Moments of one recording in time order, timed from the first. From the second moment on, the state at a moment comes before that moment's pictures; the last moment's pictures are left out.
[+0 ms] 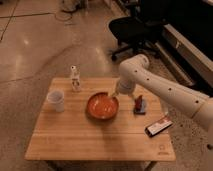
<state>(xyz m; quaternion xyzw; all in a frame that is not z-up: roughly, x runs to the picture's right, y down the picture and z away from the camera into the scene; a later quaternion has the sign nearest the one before) 0.085 0.042 0.802 -0.15 -0.24 -0.65 0.70</state>
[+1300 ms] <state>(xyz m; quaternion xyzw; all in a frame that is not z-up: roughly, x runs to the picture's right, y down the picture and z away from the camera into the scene) -0.089 -0.014 0.828 -0.10 -0.21 -0.72 0.65</state>
